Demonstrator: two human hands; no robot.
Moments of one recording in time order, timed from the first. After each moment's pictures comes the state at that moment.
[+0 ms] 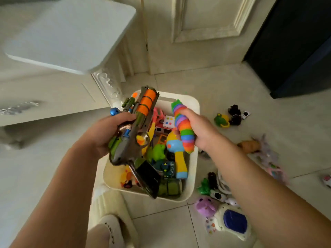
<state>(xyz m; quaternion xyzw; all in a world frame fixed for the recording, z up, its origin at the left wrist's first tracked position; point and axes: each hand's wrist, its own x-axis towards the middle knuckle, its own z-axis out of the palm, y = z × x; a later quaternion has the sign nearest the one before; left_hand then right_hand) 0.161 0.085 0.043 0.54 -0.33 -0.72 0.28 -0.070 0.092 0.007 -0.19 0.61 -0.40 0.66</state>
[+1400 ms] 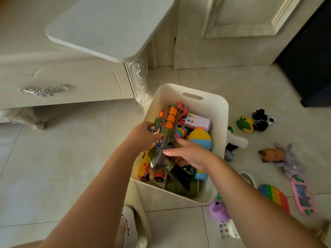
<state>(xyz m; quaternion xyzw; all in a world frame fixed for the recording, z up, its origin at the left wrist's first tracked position) 0.167 0.086 -0.018 0.72 -0.53 -0.43 0.09 -0.002 0.109 -0.069 -0.44 0.56 -0.13 0.69</state>
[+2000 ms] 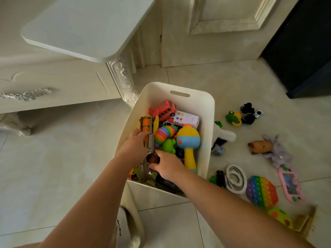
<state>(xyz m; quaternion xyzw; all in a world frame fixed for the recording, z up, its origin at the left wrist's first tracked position) 0.156 0.104 -0.056 0.68 -0.65 -0.33 -0.05 0.030 0.146 -0.099 -0.63 0.61 -0.05 0.47</state>
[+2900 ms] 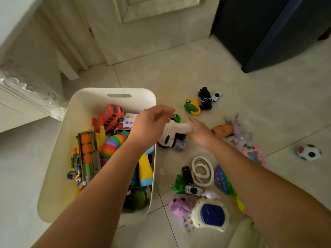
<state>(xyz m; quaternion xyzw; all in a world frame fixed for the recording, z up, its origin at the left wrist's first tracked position) -0.048 0.069 -0.028 0.52 -0.68 -0.48 0.21 -0.233 0.099 -0.135 -0.44 0.77 -0.15 0.43</state>
